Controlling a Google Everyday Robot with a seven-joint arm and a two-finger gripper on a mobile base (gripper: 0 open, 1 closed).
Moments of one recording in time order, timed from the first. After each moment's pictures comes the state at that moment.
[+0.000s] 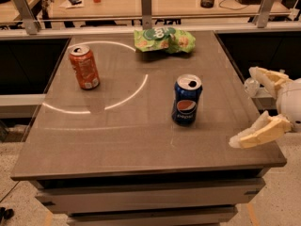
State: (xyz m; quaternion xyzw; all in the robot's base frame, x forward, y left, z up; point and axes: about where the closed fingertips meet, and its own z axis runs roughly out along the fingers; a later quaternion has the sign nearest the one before) arm 0.442 -0.199 0.910 -0.49 0.70 0.17 0.49
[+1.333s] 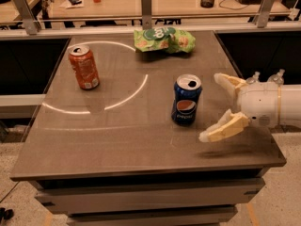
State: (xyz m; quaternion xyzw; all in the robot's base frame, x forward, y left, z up) arm 0.480 -0.145 0.869 -0.49 0.67 0.26 0.49
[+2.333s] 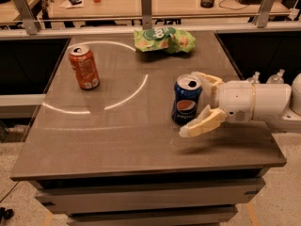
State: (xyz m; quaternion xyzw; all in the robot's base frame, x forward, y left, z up) arm 0.491 -0.094 0.871 -0.48 0.62 0.35 0.51
